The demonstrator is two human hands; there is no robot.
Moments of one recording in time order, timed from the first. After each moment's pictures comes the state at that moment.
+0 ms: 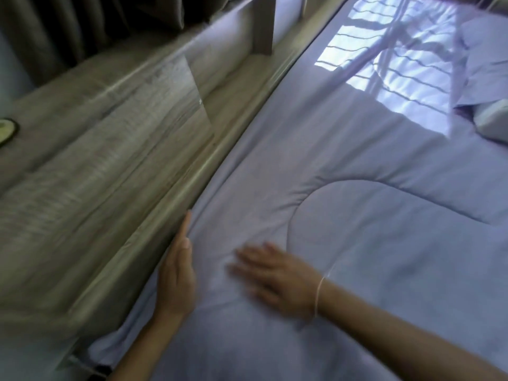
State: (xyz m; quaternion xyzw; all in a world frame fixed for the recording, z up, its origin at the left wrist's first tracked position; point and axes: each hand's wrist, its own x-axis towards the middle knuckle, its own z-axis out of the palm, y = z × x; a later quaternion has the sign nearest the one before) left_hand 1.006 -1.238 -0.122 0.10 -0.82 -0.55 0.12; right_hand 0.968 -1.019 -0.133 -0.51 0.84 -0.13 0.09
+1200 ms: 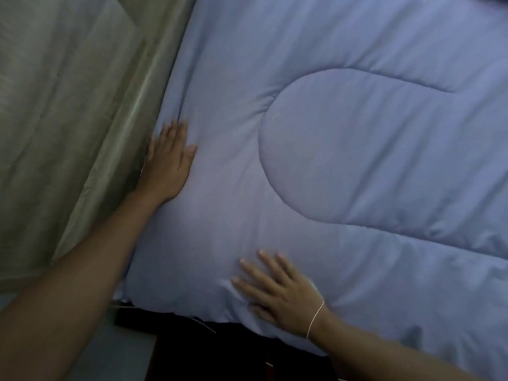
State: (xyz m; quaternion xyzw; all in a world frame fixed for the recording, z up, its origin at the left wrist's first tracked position) left_hand 0.920 -1.259 -0.180 -0.11 -0.97 -0.18 -0.11; right_hand 1.183 -1.015 -0.193 -0.35 0.94 -0.02 0.03
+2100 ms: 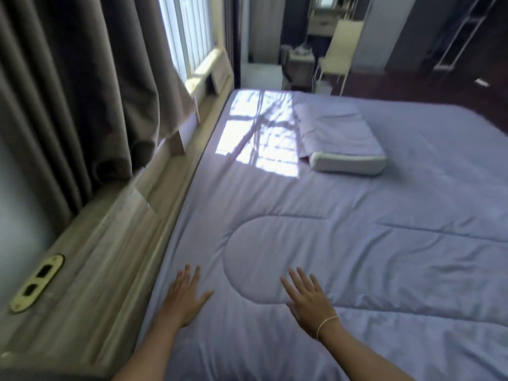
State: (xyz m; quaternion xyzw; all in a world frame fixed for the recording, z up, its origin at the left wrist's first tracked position) left_hand 1.012 -1.198 -0.016 -0.12 -0.96 -0.10 -0.22; right_hand 1.134 -0.893 -0.005 0.01 0.99 -0.02 0.14
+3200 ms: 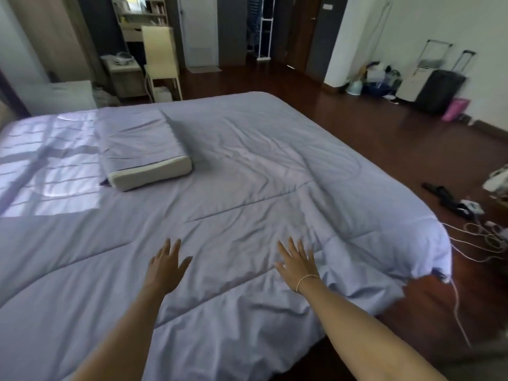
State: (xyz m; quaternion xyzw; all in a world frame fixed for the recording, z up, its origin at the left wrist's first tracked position) left_hand 1.120 -0.693 0.055 -0.38 -0.91 -0.10 -0.13; right_hand 1.377 -0.470 0.062 0.38 0.91 -0.10 0.12
